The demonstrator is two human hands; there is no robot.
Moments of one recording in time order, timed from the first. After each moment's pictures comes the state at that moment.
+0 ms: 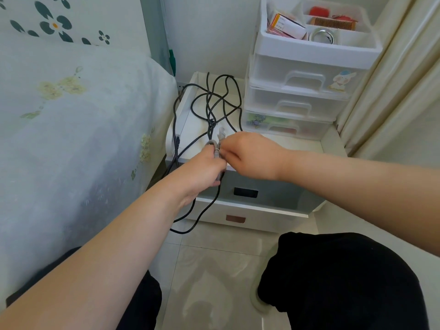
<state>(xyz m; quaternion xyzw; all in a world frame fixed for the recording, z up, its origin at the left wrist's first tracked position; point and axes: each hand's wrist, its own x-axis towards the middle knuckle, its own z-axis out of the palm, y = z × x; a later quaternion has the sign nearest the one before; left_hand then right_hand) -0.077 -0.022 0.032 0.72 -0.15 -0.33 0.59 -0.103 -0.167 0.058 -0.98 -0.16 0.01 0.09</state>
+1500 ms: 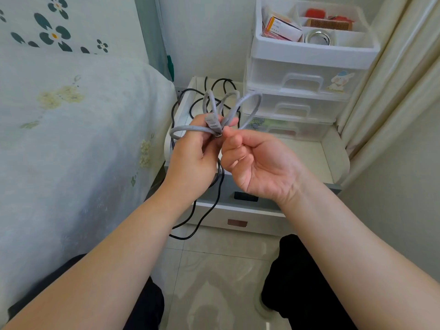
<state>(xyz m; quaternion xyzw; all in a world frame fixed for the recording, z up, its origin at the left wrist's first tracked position) -0.080 -0.023 0.047 0.69 -0.31 0.00 0.65 -0.130 -0.151 0.081 -0.25 0.11 0.24 0.93</state>
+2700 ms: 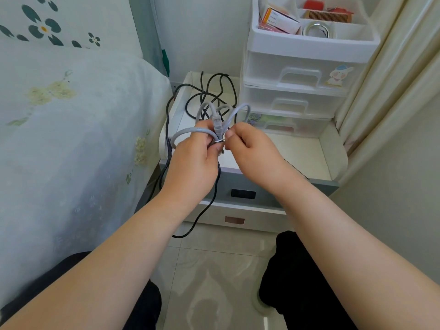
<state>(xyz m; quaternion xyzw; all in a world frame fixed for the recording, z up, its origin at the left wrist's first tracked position) -0.087 -0.031 0.045 0.82 -0.27 0.03 0.51 -0.127 -0.150 0.067 -0.89 0.09 -0.11 0.43</state>
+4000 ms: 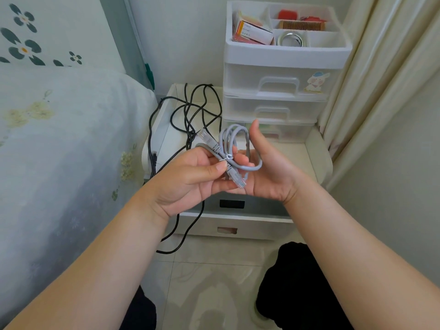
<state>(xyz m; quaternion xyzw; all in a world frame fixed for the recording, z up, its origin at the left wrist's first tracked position) -0.077 -0.049 0.050 0.43 -0.28 -0.45 0.73 -0.130 -0.224 0.044 -0.45 0.06 0.22 0.86</state>
